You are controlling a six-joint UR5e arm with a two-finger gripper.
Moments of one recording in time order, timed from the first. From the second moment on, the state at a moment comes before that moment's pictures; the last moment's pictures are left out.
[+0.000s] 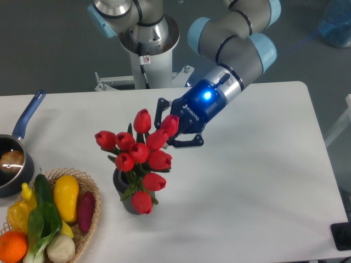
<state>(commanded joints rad) 2.70 -1.78 -1.74 -0.93 0.16 1.08</state>
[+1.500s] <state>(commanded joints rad) 2.88 -1.76 -1.66 -0.95 0.76 1.10</state>
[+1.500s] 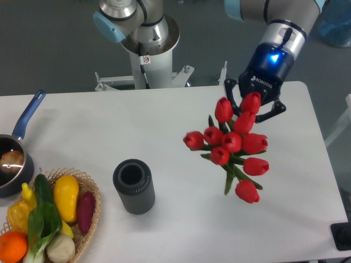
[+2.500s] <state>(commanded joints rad) 2.78 -1.83 -1.47 -1.34 1.52 1.46</state>
